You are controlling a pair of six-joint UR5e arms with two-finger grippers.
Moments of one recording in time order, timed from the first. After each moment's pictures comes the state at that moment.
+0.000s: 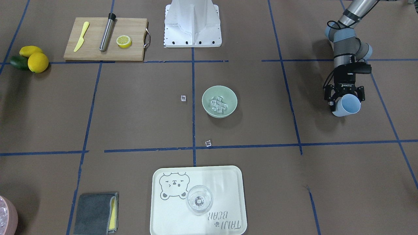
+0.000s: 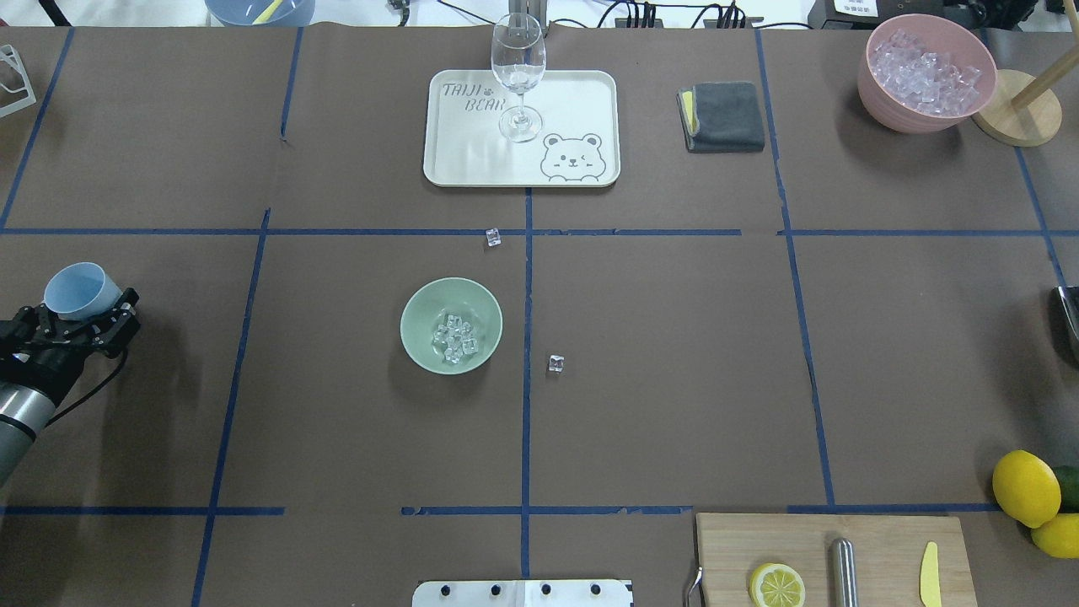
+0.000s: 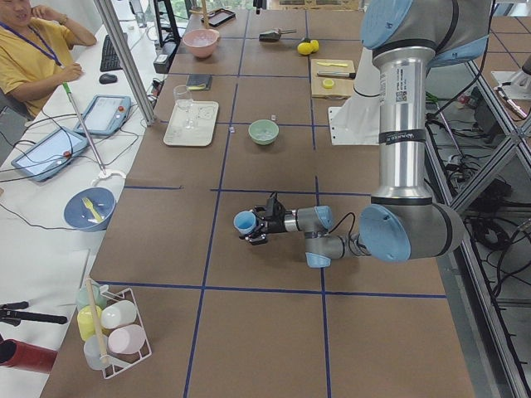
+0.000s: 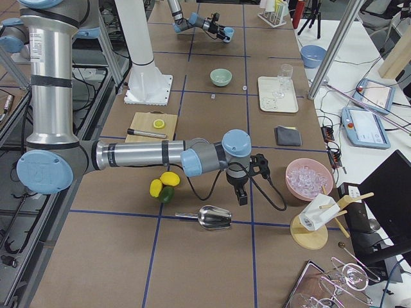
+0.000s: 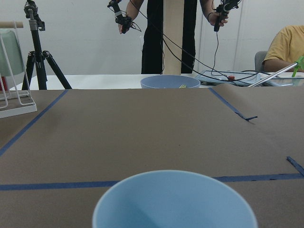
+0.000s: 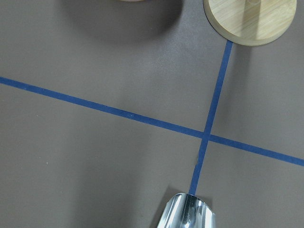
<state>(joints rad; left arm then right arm) -0.37 -1.48 -1.26 -3.23 -0.70 -1.06 1.45 -1.62 1.69 -1.35 2.31 0.03</state>
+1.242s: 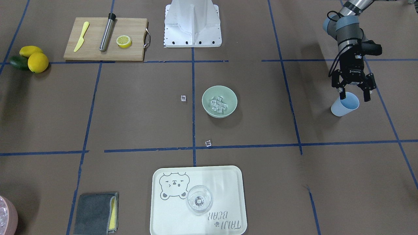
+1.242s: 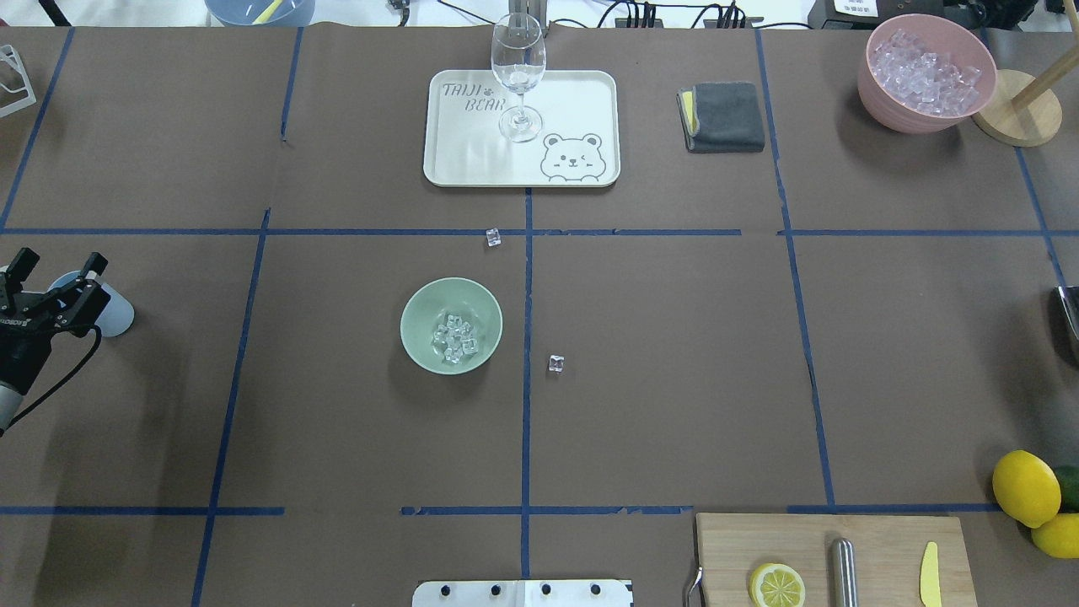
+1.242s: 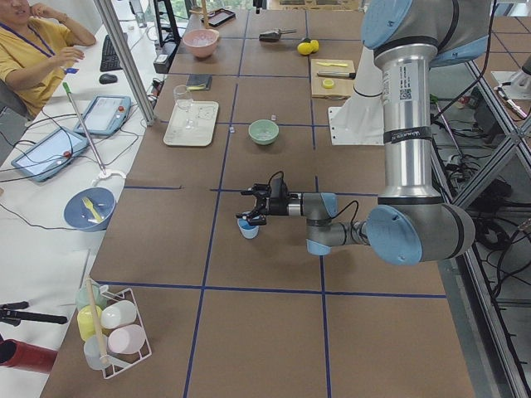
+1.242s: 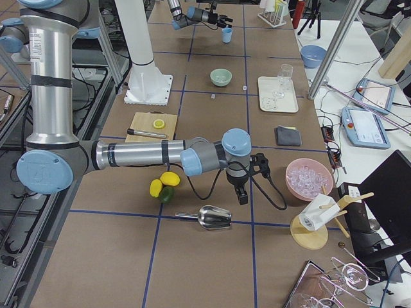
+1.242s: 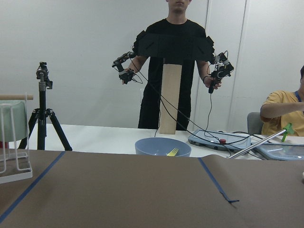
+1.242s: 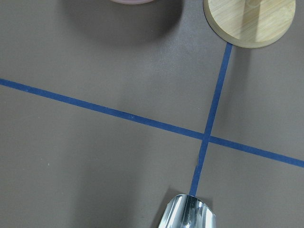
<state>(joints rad) -0.39 -1.42 -1.45 -3.34 -0.61 -0.88 1.45 -1.62 1.70 -1.35 2.31 0.03</state>
